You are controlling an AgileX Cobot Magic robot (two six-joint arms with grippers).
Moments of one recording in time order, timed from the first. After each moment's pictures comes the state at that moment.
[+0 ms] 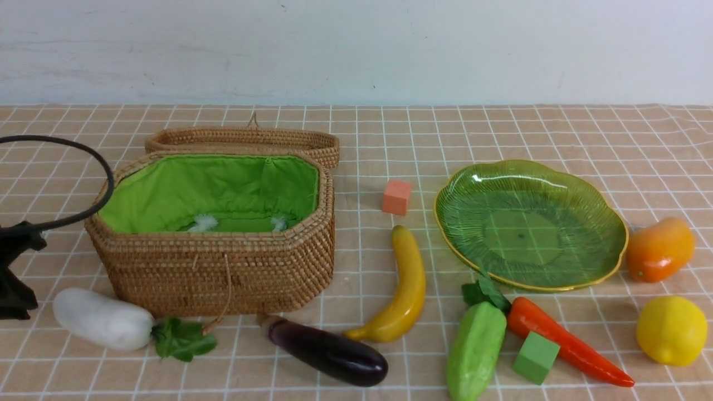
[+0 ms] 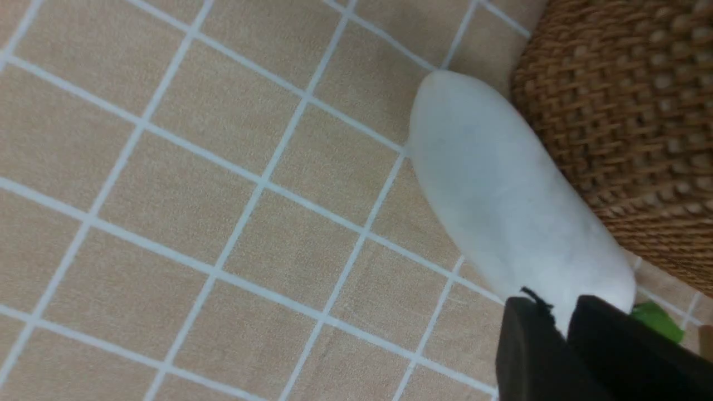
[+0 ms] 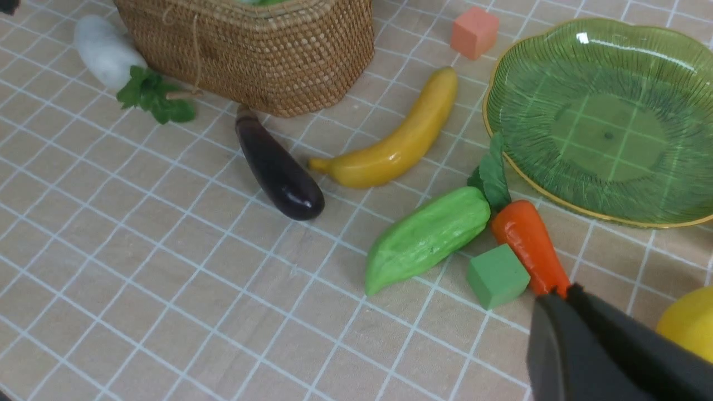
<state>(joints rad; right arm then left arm) 0.24 0.56 -0.86 0.36 0.98 -0.31 0.33 1.40 -0.86 -0.39 0.72 -0.02</state>
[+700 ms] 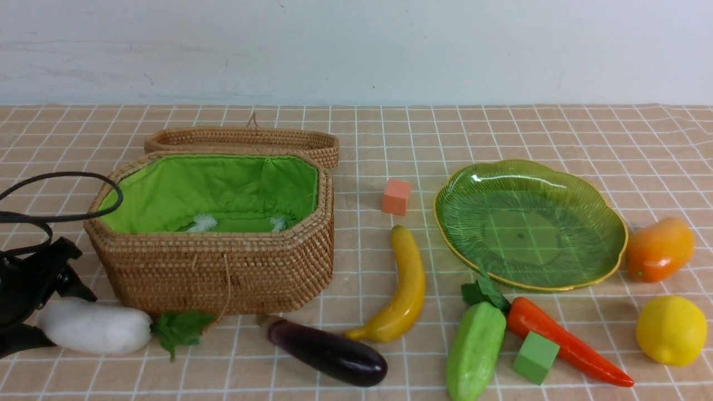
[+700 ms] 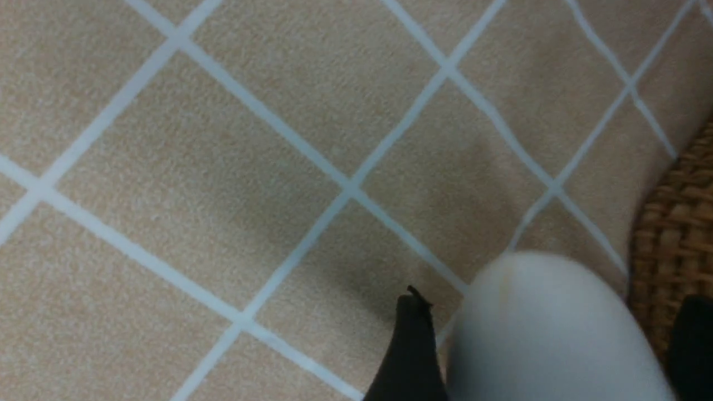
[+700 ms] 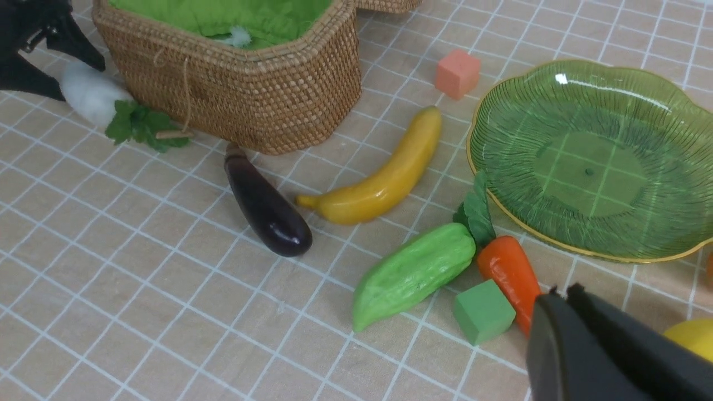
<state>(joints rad) 0.24 0.56 -0.86 0.35 0.92 -0.31 0.34 1.69 -0.87 -0.59 0.46 -0.02</state>
